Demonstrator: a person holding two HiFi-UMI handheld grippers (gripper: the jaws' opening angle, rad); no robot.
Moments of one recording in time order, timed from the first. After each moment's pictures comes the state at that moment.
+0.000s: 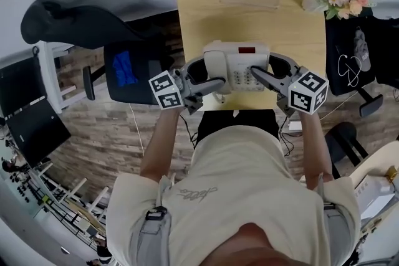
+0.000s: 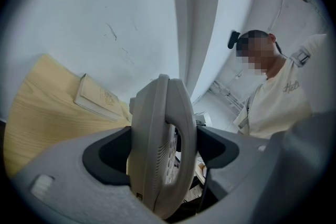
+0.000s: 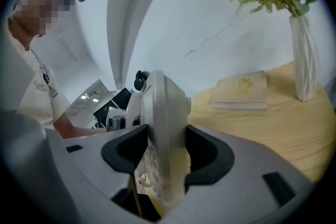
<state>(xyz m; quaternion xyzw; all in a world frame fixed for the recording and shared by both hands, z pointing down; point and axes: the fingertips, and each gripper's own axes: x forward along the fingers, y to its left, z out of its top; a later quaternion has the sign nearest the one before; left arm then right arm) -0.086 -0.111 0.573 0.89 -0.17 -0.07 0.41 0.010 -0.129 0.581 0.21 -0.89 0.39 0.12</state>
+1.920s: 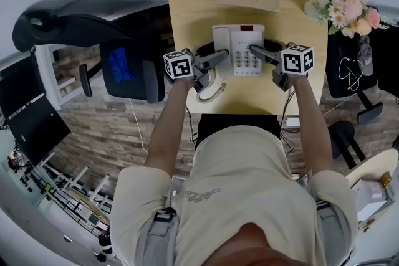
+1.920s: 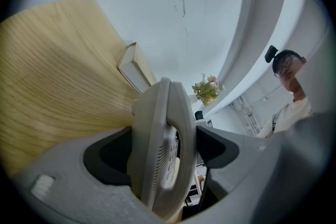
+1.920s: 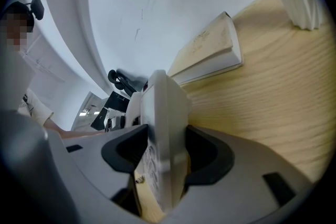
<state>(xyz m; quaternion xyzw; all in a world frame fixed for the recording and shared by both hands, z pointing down) -0.063 -0.194 0.725 0.80 -0.22 -0.05 0.56 0.035 -0.204 0.742 0.18 -0.82 0.53 0.14</state>
